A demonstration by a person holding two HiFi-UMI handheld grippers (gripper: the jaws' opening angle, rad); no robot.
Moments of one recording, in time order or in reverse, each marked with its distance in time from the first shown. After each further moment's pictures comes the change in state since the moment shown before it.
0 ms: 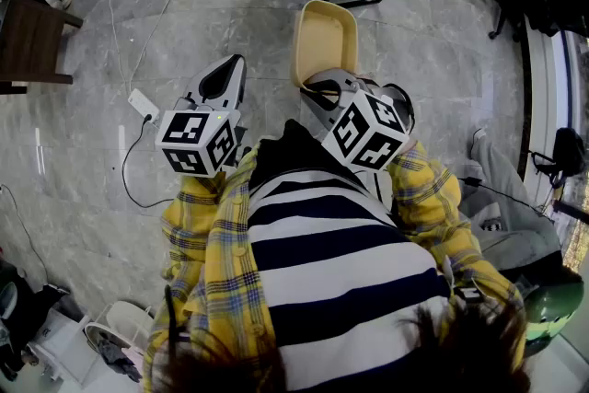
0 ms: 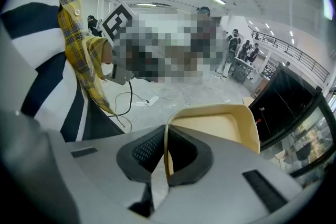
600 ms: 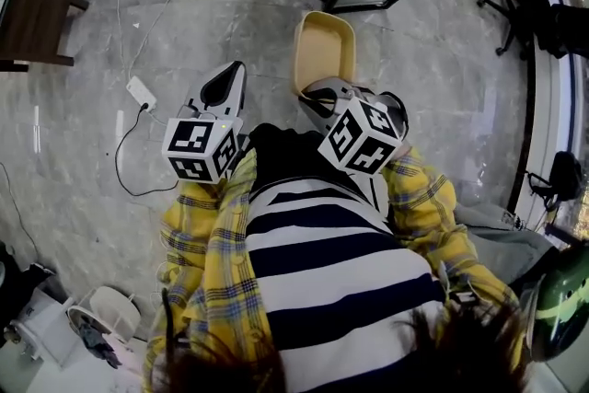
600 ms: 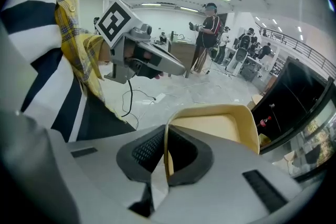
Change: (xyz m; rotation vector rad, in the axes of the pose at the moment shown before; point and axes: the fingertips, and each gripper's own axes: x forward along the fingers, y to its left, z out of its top) left arm 0.013 -0.008 -0.023 0.020 -0.005 0.080; right arm 0.014 0.002 -0.033 -0.016 0.009 0.081
